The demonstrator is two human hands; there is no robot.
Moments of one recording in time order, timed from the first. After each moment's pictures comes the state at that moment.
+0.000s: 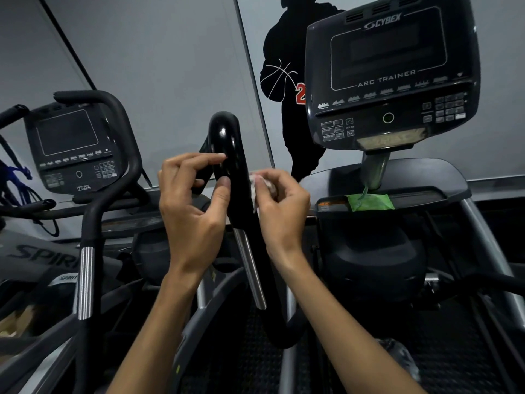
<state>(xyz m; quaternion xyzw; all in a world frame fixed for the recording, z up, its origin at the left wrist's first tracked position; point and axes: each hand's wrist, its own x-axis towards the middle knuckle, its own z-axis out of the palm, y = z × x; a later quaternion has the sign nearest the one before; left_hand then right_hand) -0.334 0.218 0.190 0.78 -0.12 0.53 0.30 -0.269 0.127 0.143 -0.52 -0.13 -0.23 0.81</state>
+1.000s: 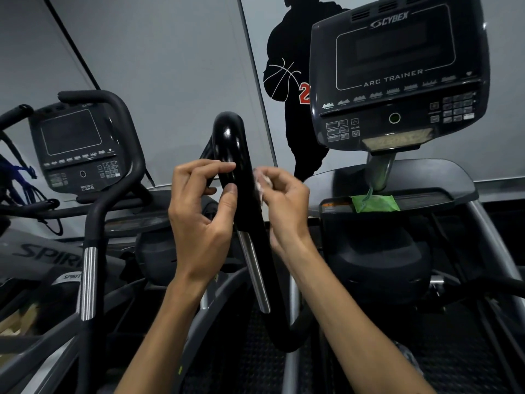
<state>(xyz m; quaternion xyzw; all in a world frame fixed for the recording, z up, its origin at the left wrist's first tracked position) -0.336 0.217 0.183 0.79 -0.12 0.51 0.33 -0.259 0.127 0.157 -0.45 -0.13 -0.06 0.88</state>
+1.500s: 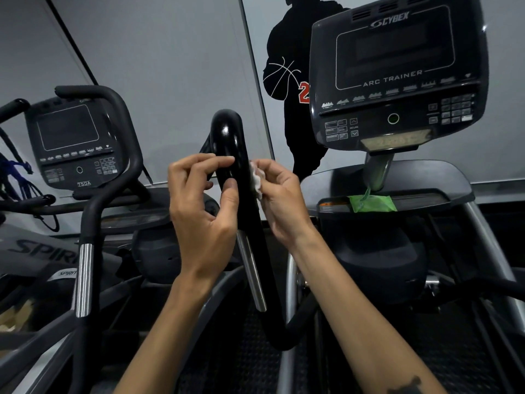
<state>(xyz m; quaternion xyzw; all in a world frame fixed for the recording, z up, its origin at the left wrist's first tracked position) -0.333 0.205 0.181 0.77 -0.09 0.53 0.33 -0.235 0.122 0.152 -0.40 -0.25 0.06 0.88</state>
